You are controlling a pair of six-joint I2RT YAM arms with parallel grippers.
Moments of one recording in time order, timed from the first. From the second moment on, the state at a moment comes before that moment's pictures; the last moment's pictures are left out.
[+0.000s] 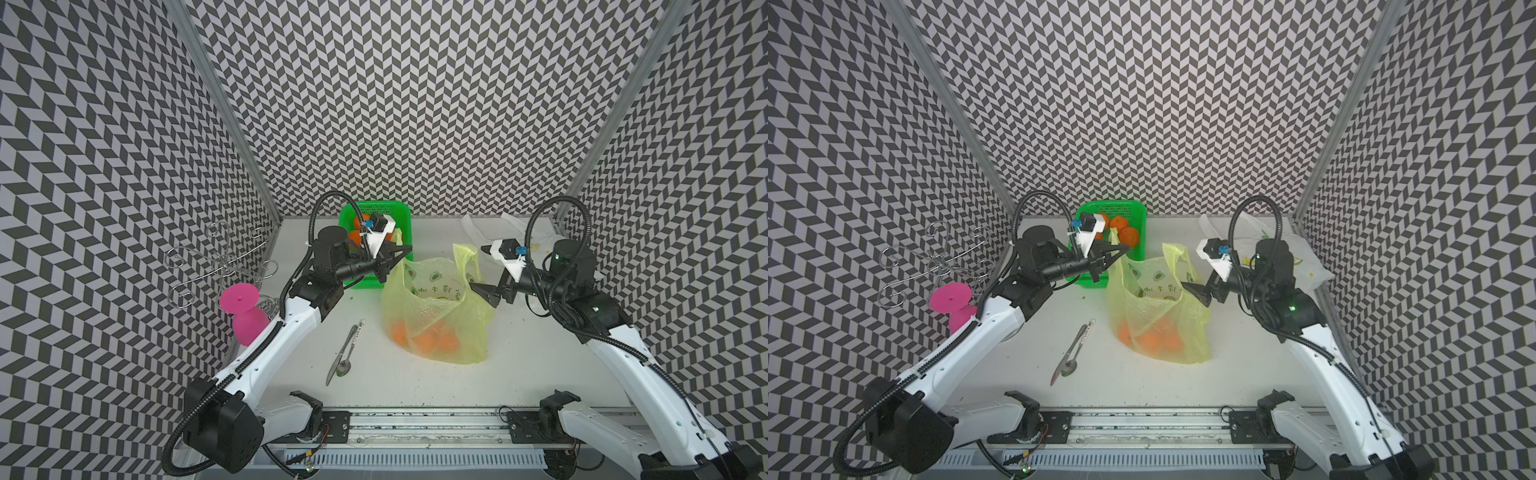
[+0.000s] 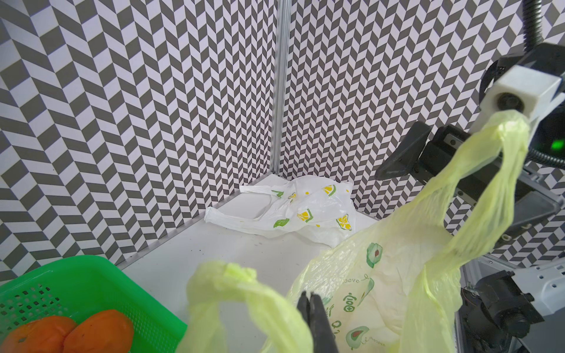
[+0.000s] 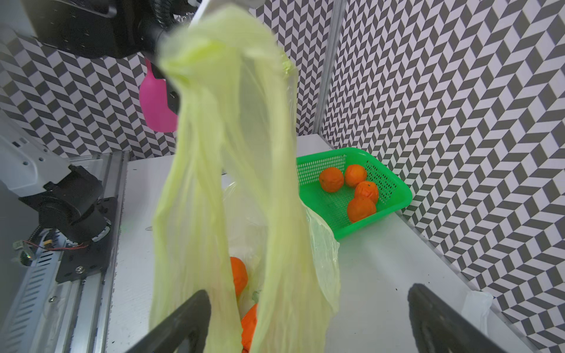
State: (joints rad) left arm -0.42 1.23 1.07 0.02 0.70 -0.04; right arm 0.30 0.98 1.03 -0.35 -0.69 -0.39
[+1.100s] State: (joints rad) left arm -0.42 1.22 1.03 0.05 0.71 -0.03; right arm 0.31 0.87 0.98 -0.51 -0.65 -0.41
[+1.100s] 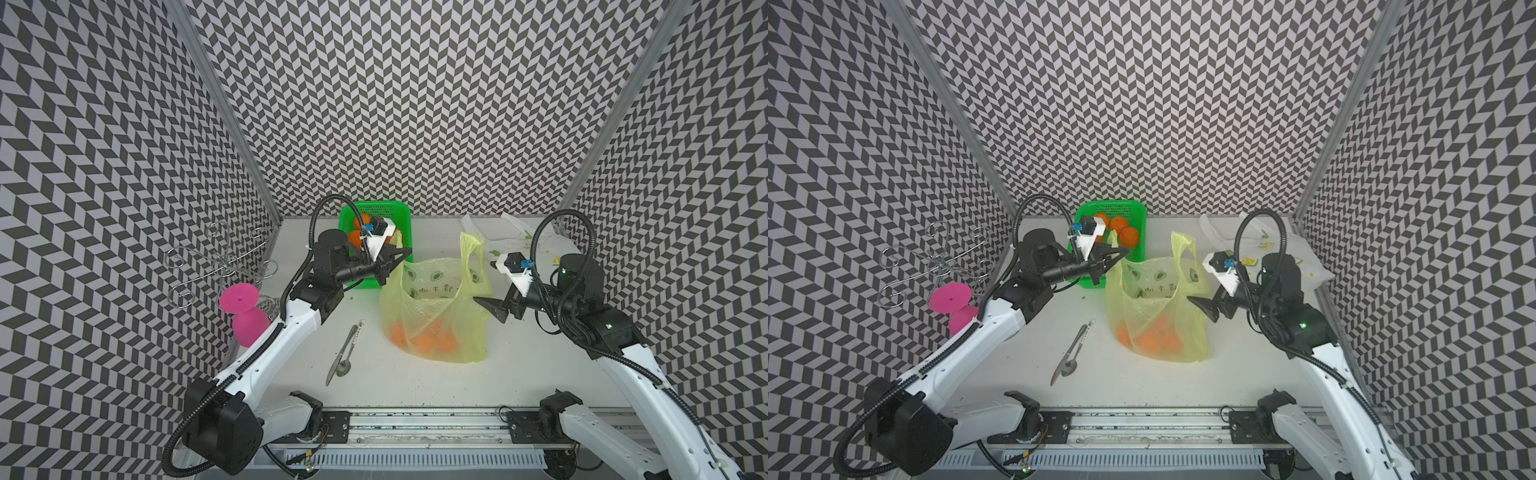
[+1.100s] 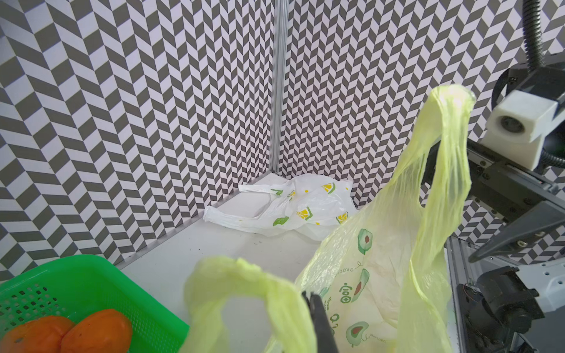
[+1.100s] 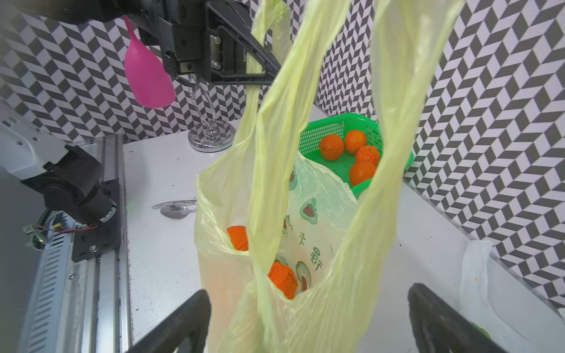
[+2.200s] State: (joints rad) left arm -0.42 1.19 1.02 0.06 0.71 -0.03; right arm 0.46 0.92 0.82 -0.01 -0.37 -0.41
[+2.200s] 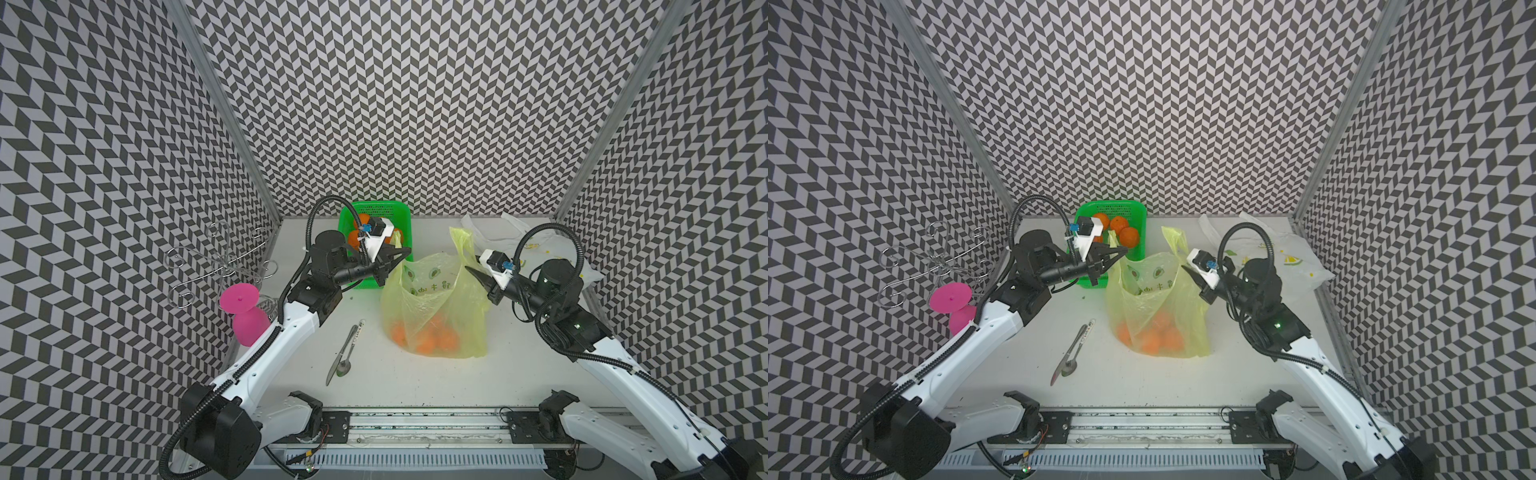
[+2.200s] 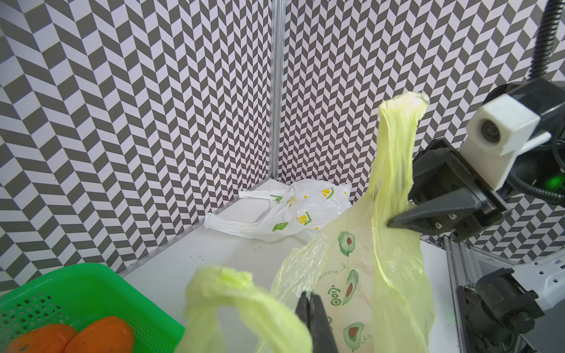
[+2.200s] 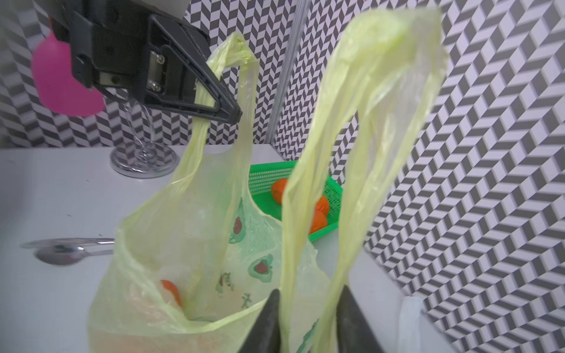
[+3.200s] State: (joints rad) left arm -0.18 1.22 1.07 -0.32 0.94 0.45; right arm 0.31 1.02 0.90 0.00 -0.66 -0.26
